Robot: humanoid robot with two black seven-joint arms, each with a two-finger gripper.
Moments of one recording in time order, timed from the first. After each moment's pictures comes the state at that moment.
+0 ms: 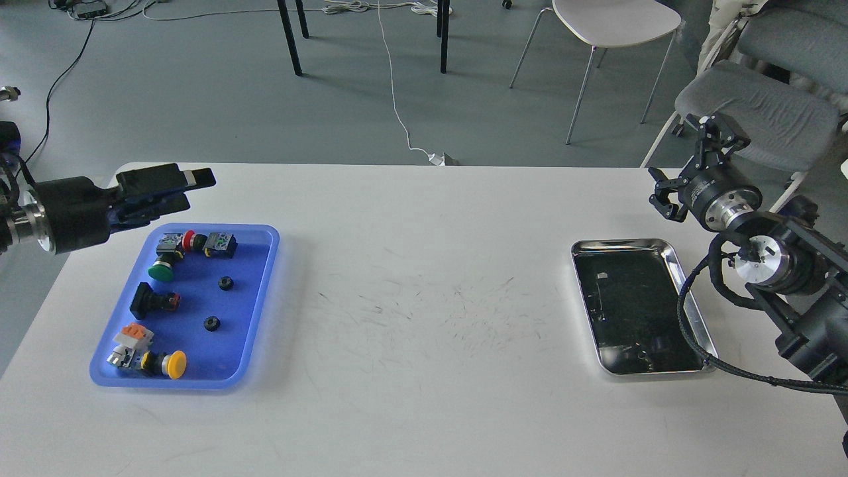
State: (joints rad) left arm -0.86 1.07 -0.28 -1.20 0.94 -0.45 -0.49; right arm 0.65 -0.47 0.80 0.86 -0.14 0.00 0.13
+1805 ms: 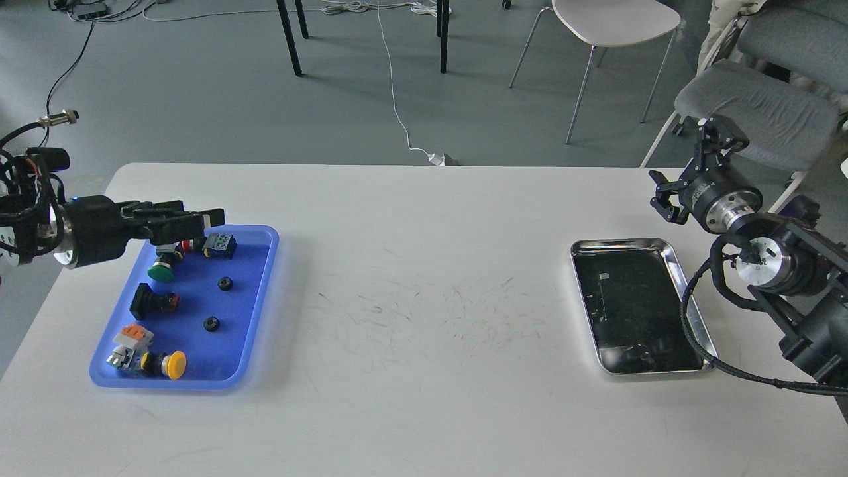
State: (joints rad) left arm -0.86 1.01 -0.24 -1.20 1.42 -0.23 -0.49; right arm 0.65 -0.48 0.78 0.87 -0.14 0.00 0.13
